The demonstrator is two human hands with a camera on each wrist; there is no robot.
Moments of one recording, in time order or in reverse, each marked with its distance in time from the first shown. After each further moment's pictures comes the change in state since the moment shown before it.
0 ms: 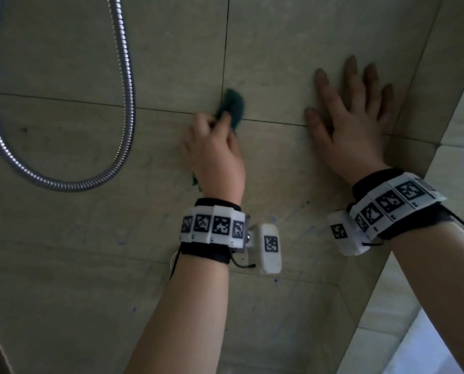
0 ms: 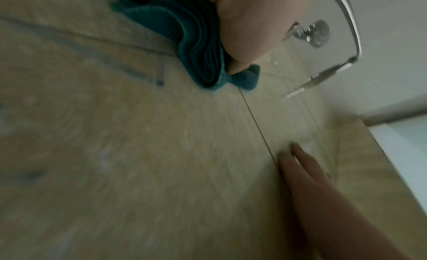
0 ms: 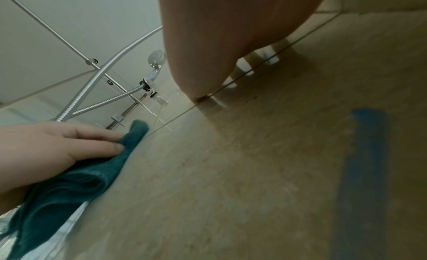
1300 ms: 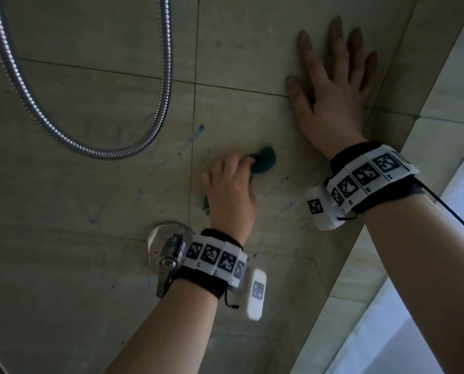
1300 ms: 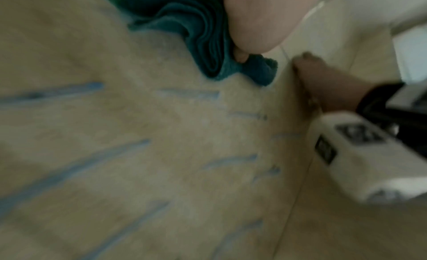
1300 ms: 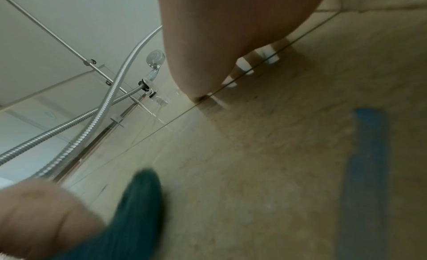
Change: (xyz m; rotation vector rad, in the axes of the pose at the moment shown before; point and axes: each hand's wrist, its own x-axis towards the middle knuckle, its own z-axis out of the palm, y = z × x) left_hand -0.106 0.009 0.012 0.022 -0.236 0.155; right_hand 0.000 0.003 0.003 -0.032 0.030 -0.018
